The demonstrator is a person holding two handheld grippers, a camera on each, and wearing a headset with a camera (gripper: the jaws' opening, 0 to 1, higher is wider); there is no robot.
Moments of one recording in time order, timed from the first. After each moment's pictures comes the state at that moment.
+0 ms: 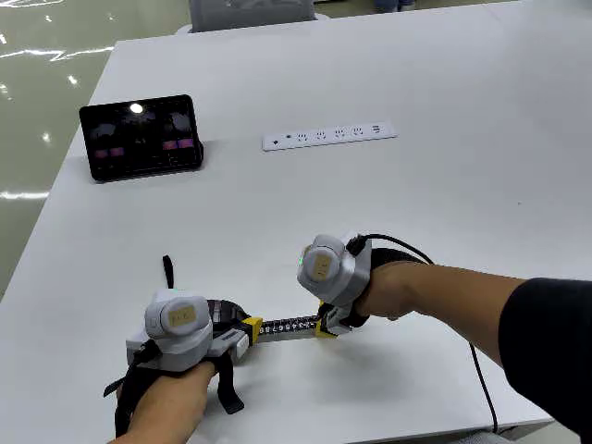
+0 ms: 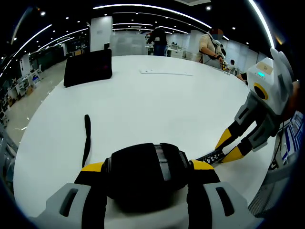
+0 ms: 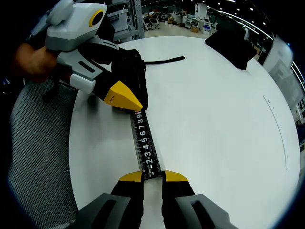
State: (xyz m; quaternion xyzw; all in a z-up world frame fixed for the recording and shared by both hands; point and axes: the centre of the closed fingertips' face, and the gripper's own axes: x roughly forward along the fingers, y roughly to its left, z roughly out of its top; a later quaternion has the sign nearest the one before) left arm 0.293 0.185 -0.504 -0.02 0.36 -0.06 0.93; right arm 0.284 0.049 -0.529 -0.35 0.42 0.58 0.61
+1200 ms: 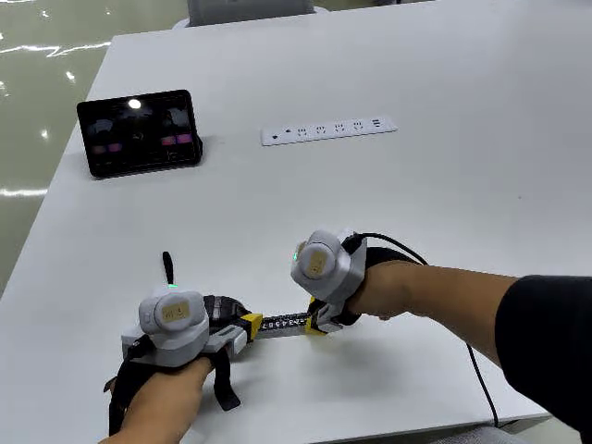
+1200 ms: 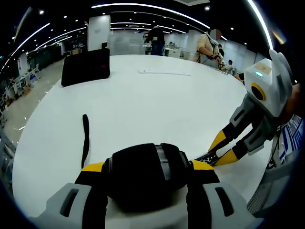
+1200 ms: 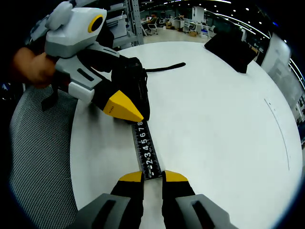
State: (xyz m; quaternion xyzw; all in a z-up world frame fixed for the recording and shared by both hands) left arm 0.293 0.184 -0.502 -0.02 0.36 -0.07 0.93; right arm 0.280 0.065 -0.528 -0.32 0.41 0.59 0.62
